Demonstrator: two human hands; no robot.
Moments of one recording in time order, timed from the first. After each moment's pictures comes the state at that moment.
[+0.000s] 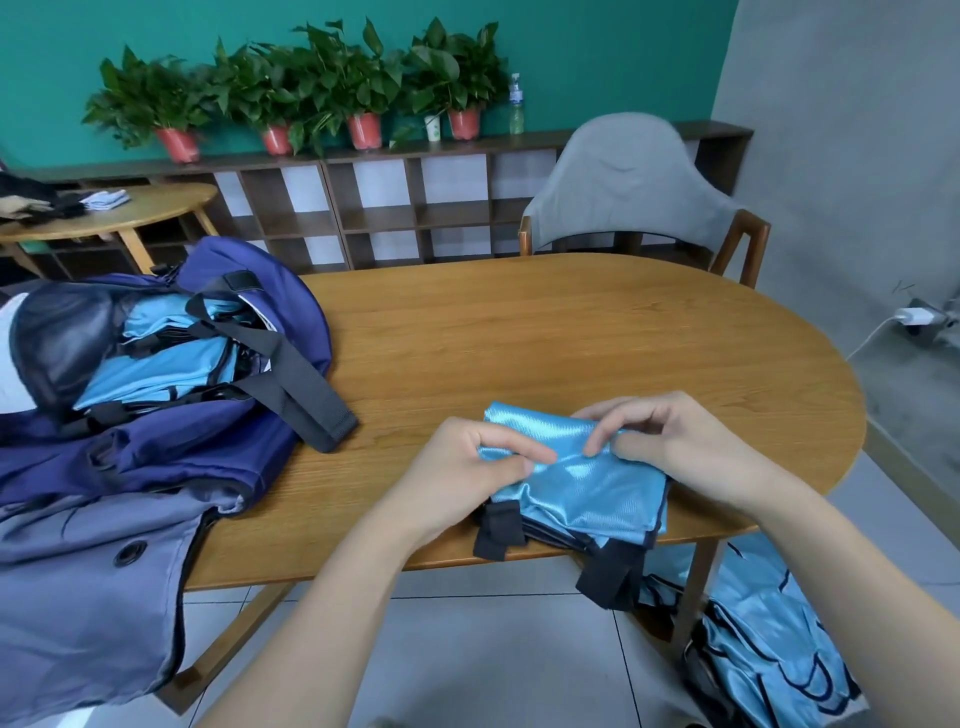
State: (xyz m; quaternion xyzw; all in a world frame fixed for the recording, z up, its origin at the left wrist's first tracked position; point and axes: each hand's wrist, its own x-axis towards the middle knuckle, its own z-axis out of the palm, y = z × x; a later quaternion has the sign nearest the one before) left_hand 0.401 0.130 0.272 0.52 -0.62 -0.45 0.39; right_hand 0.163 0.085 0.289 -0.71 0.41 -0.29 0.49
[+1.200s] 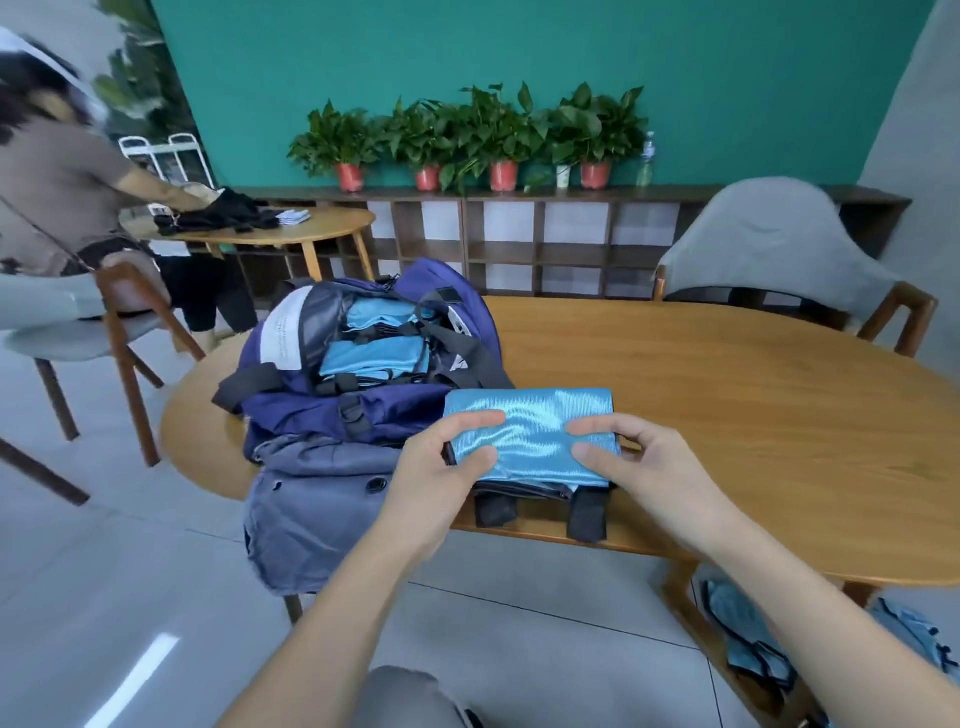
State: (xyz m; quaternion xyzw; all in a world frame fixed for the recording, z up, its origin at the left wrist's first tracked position) left_hand 0.550 0.235 0.282 0.56 -0.50 -0.31 0.59; right_hand 0.330 0.161 0.308 -0.70 0.36 -0.37 0.49
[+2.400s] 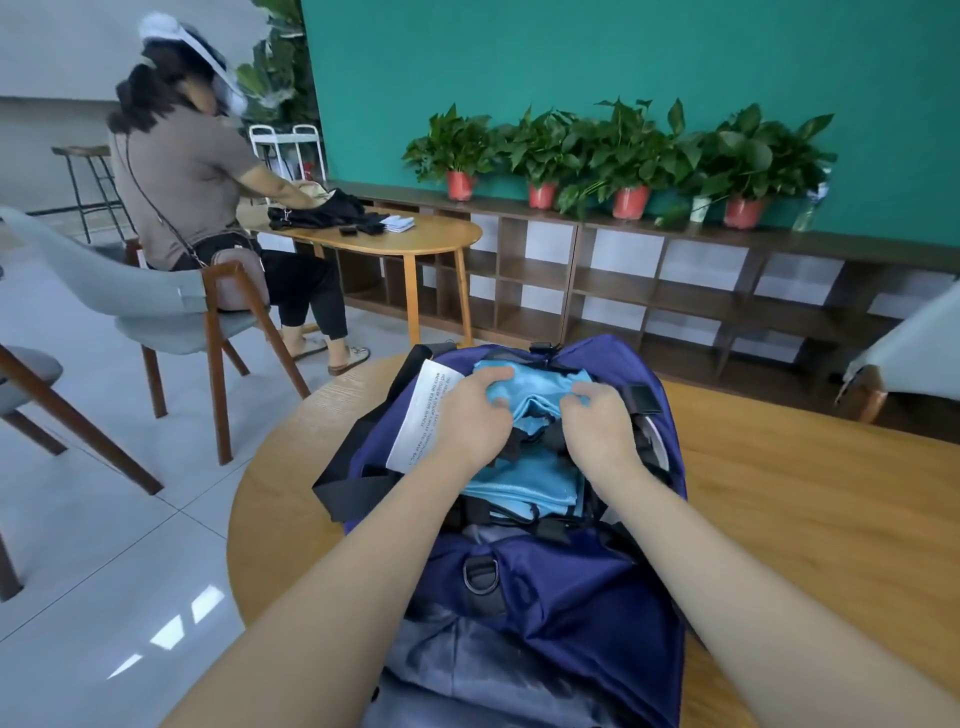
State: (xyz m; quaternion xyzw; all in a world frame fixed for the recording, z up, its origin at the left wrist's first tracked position) left_hand 0.786 0.038 0.335 0.75 -0.40 -0.16 0.50; right_hand 0.663 -0.031 0.338 -0.68 0.48 -0.35 0.44
